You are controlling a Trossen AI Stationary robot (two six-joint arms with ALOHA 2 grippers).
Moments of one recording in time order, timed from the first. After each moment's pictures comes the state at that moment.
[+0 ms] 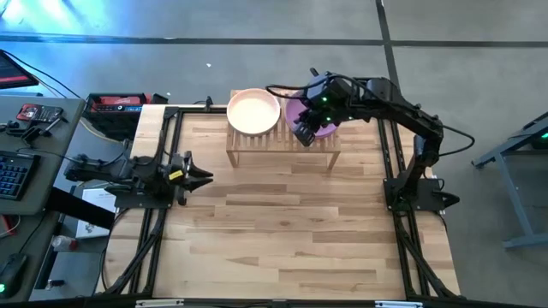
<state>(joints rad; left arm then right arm) -0.17 0.07 0.18 -0.22 -0.23 -0.30 -0.17 1.79 2.34 -1.37 0.18 0.34</state>
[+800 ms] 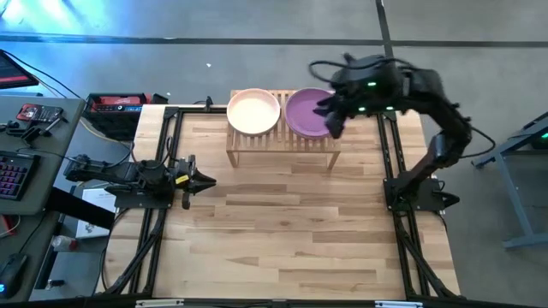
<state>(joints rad) -0.17 0.07 0.09 -0.20 -0.20 -0.26 -0.19 1.63 2.34 -1.35 0.10 0.26</state>
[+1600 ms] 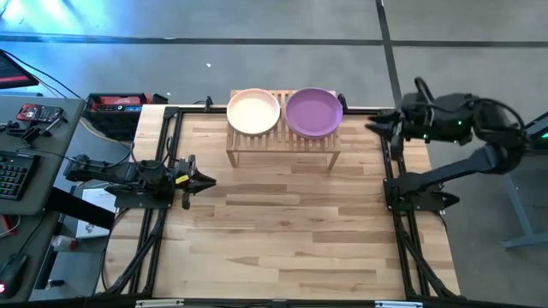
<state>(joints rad) -0.17 0.07 0.09 -0.20 -0.20 -0.26 0.05 0.98 1.68 -1.14 0.38 0.33</state>
